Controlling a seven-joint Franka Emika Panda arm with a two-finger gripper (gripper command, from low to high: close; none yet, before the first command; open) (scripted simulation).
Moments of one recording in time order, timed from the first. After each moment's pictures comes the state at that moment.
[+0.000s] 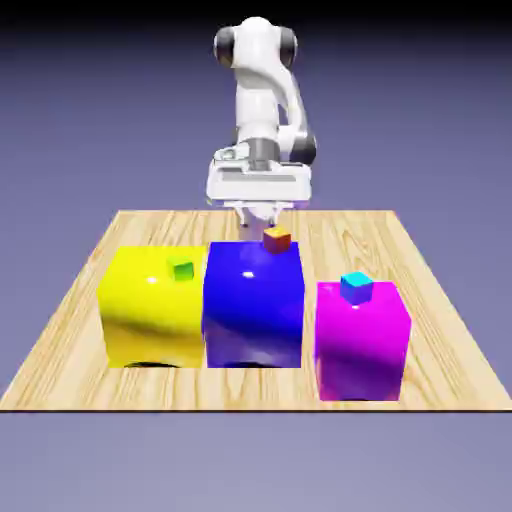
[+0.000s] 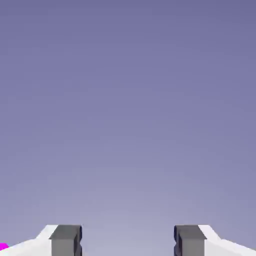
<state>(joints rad) 0.06 -0.57 0.02 -2.79 -0.01 2.99 0.74</state>
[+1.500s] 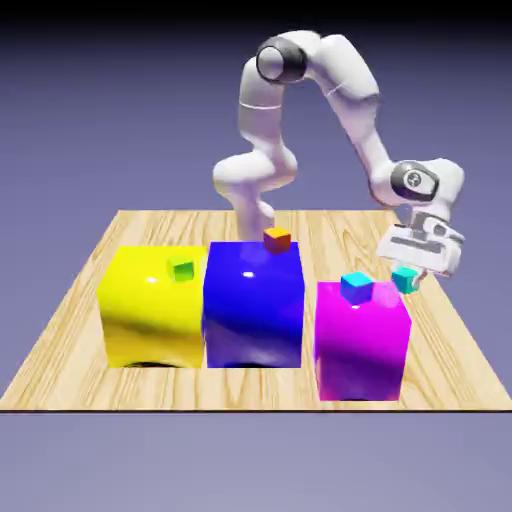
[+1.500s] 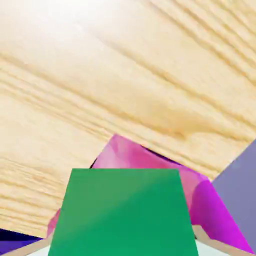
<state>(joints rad) 0.55 0.07 0.36 -2.28 -0.75 2.08 0.14</state>
